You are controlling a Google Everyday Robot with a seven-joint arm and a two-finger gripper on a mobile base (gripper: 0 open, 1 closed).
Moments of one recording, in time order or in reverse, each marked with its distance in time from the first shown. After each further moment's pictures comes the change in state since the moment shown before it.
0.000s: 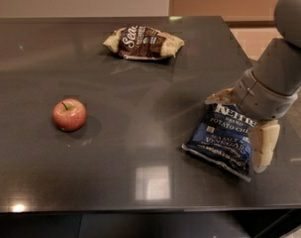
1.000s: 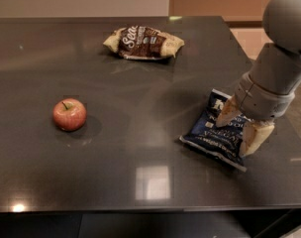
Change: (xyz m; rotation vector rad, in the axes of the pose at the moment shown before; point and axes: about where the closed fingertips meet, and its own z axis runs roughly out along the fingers) arm 0.020 -0.001 0.013 -0.071 0.048 0.015
